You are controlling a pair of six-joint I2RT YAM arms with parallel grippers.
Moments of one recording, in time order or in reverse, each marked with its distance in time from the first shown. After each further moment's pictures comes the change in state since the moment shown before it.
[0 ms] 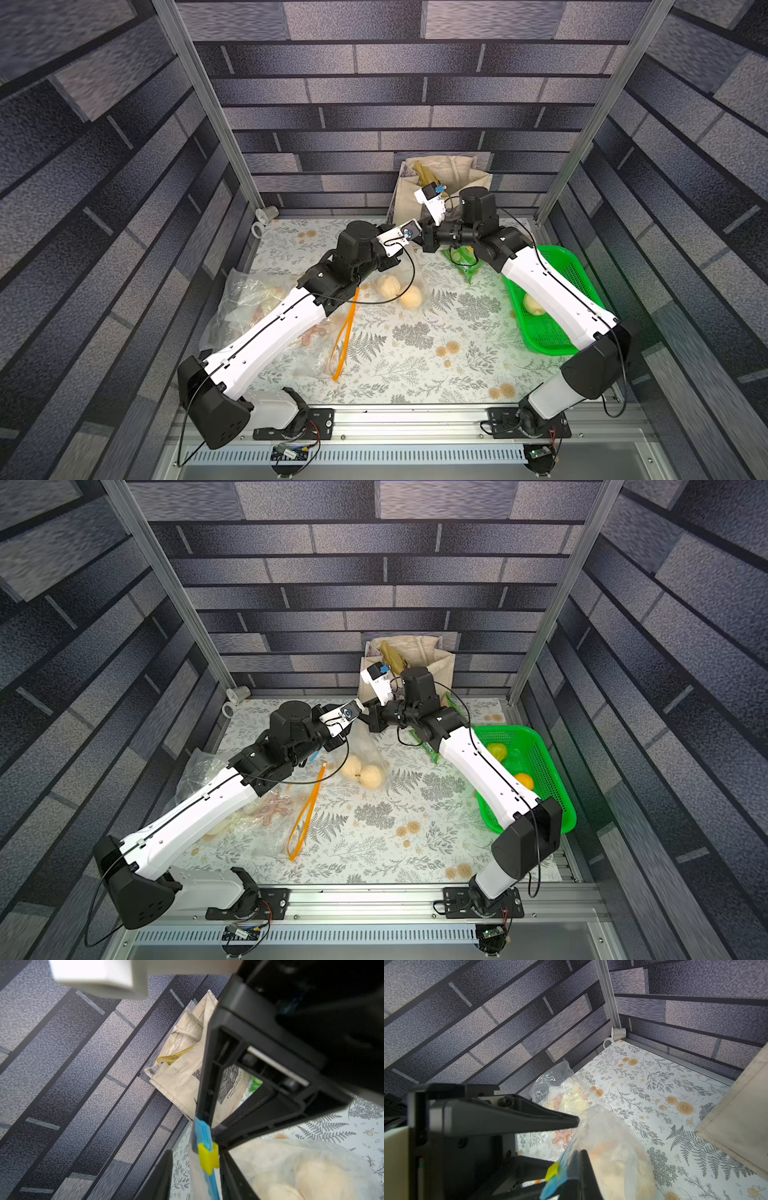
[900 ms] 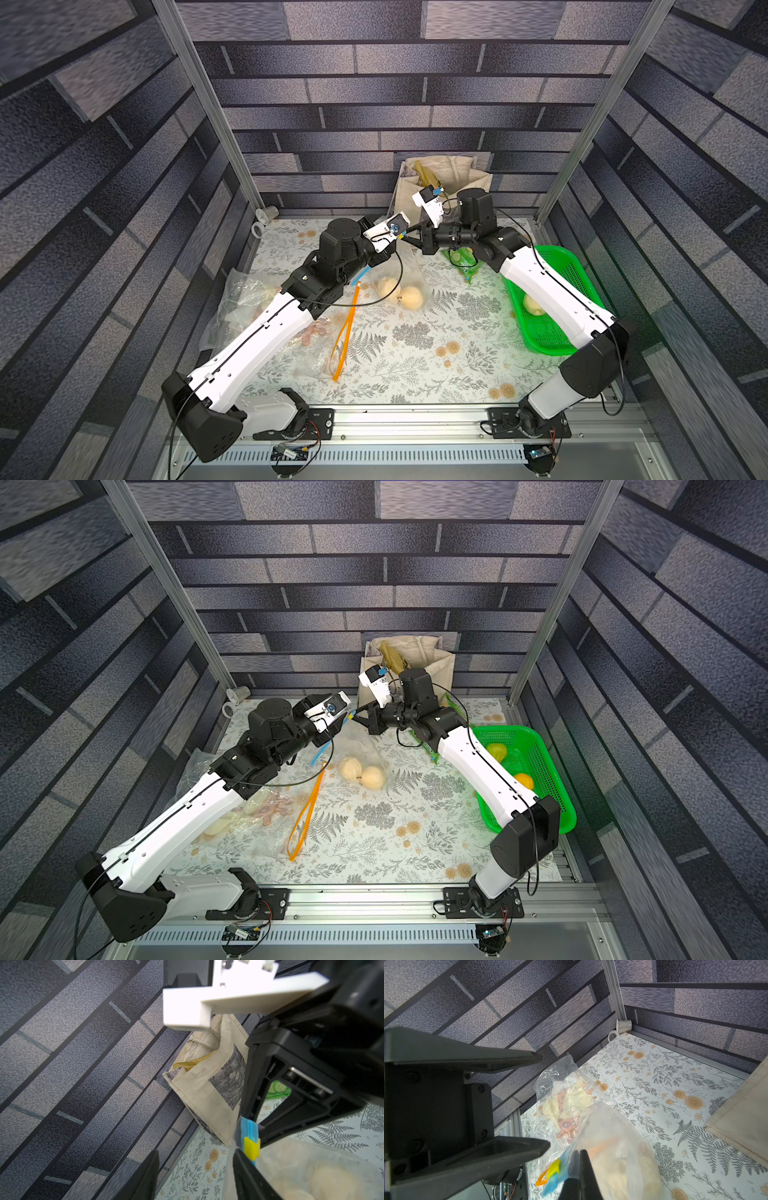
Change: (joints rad) left arm 0.048 -0.068 0.004 -0.002 0.050 -0.008; right arm 0.000 0.010 0.000 -0.021 -0.029 -0.001
